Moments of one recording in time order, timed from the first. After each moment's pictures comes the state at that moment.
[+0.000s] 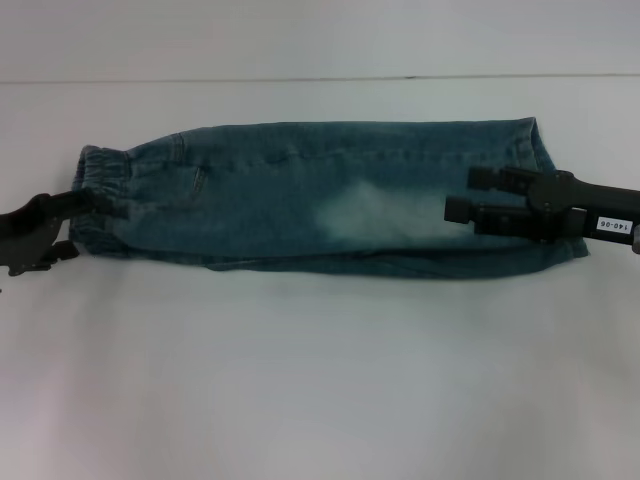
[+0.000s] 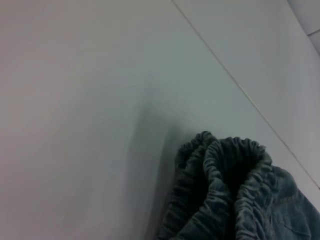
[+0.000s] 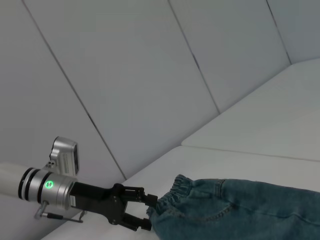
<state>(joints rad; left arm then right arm) -0.52 -2.03 0.52 0.69 2.29 1.18 -2.59 0.53 2.04 -0.63 -0.60 -1.91 -1.59 1.56</state>
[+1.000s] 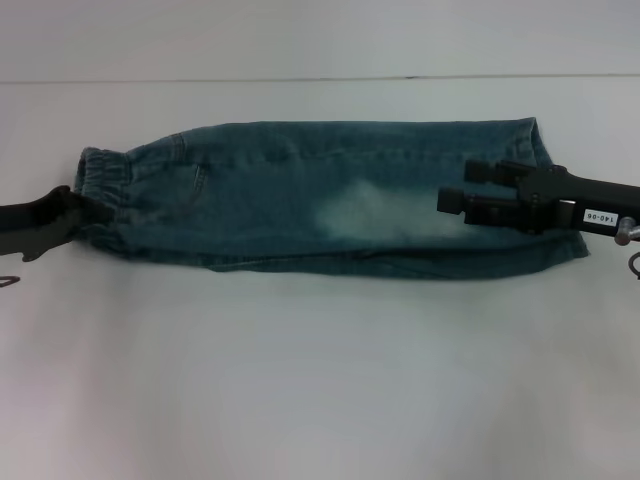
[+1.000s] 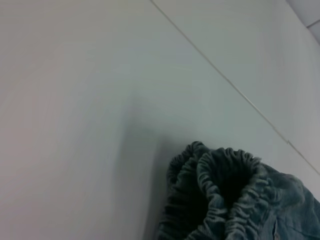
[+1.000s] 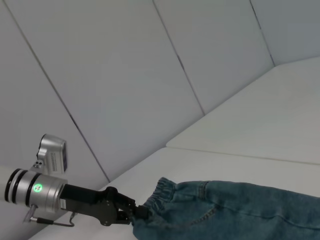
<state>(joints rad) -0.55 -2.04 0.57 0.67 2.29 1.09 -2.55 0.54 2.06 -0.63 -0.60 -1.91 -1.53 1.56</state>
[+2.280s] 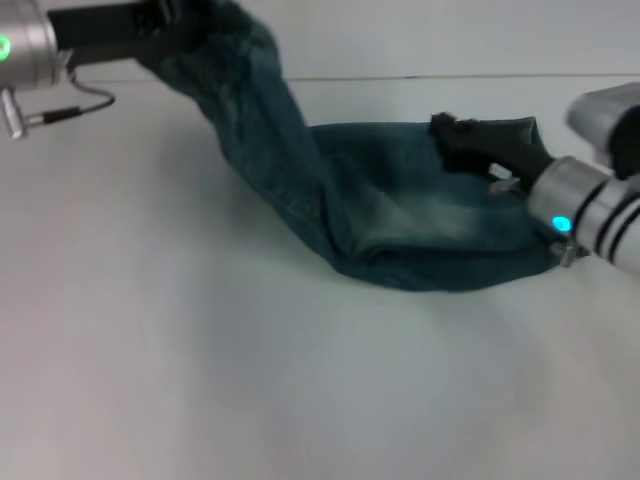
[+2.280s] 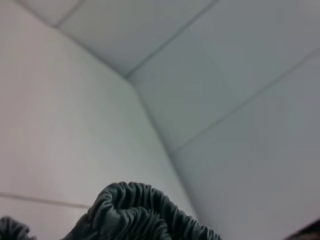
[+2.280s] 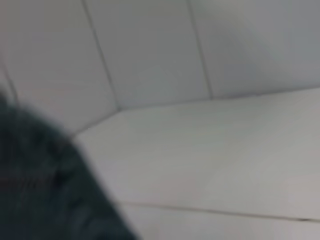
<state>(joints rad) -0.79 -2.04 0.58 0.78 2.02 1.41 -2.40 0.76 2.11 -0.63 -0.07 -1.33 -0.86 0.85</state>
